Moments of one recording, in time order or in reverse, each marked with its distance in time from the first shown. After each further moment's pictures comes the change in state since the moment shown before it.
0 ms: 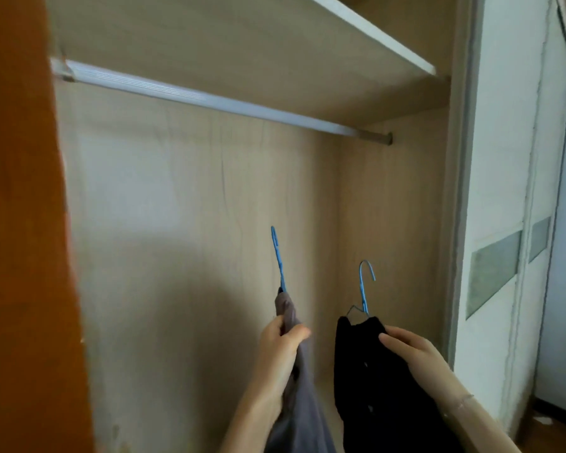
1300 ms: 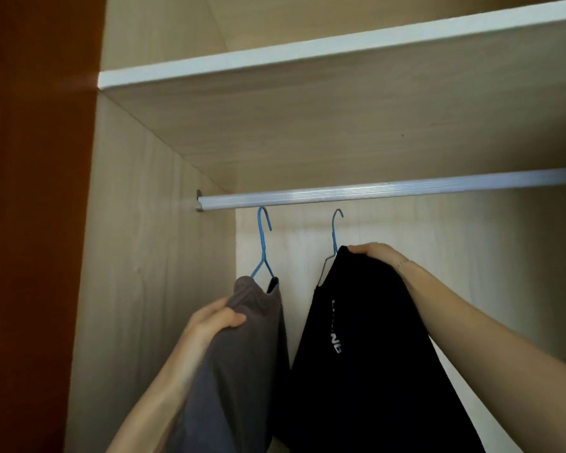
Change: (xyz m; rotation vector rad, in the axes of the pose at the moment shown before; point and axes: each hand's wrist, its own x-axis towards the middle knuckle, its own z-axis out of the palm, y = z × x) left_hand 0.062 0.174 -0.067 0.195 0.641 0.434; right_hand 0.311 -0.271 0.188 -0.026 -0.698 -0.292
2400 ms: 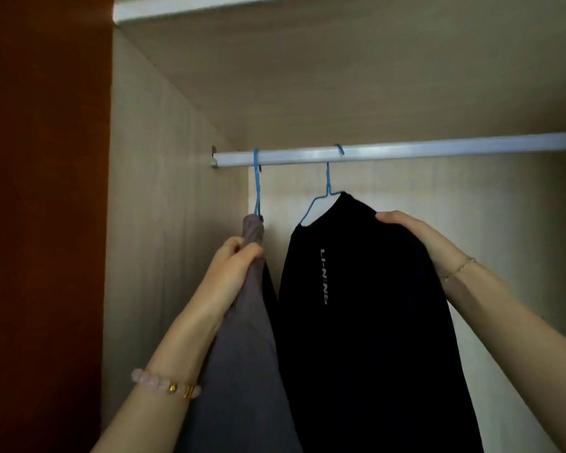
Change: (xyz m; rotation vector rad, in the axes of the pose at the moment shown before) left_hand 0.014 -0.012 -0.001 0.231 0.159 0.107; right_hand -0.090 0.028 0.004 0.303 -0.258 -0.151
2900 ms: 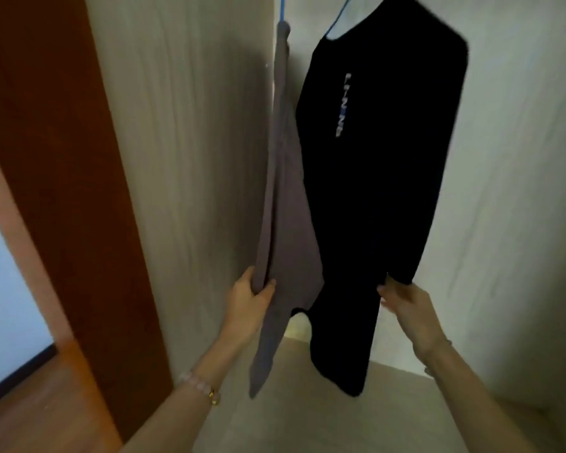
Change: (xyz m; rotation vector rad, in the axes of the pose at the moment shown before) left_hand -0.196 -0.200 0.007 0.279 0.052 -0.341; right_hand -0.155 0.271 0.002 -0.231 0.223 0.253
